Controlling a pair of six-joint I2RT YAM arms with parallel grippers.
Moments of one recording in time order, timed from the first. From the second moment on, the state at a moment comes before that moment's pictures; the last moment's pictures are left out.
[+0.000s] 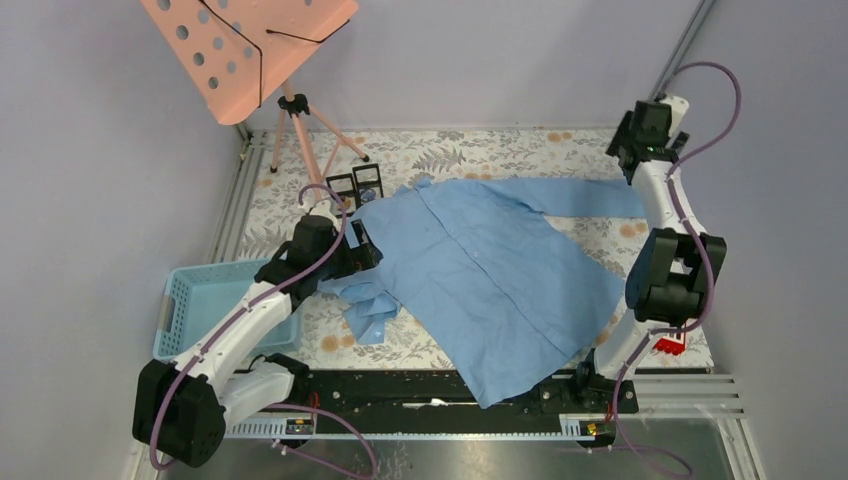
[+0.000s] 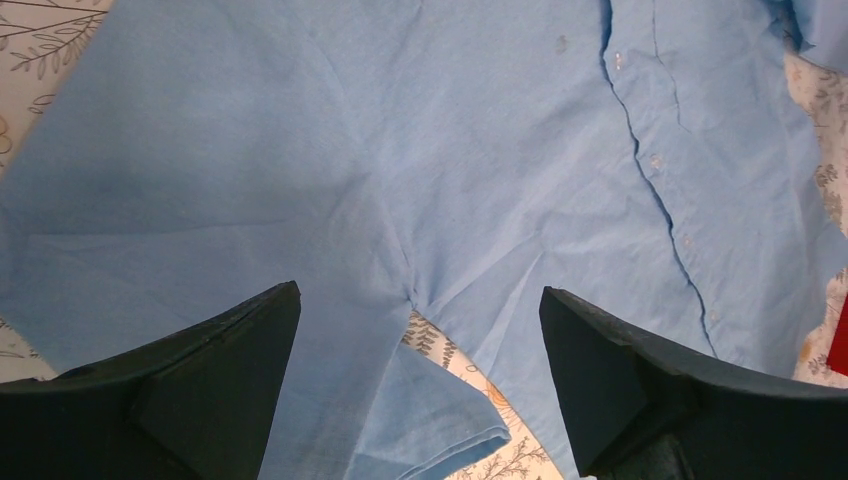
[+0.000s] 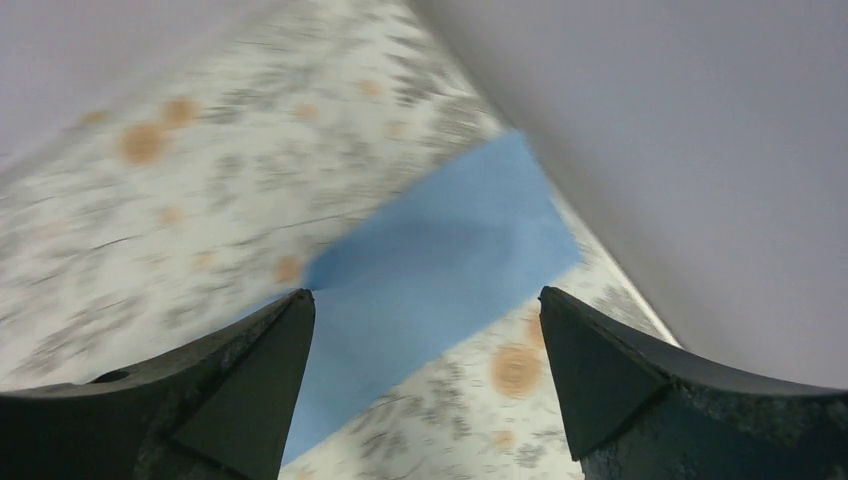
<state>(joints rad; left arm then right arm) -0.37 1.02 0.65 -0.34 0.04 -0.61 -0.20 1.80 1.49 -0.31 0.44 0.23</state>
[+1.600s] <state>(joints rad) -0.37 1.04 0.69 -0.30 0.12 -0.65 0.40 2.38 2.18 -0.92 0.07 -0.20</state>
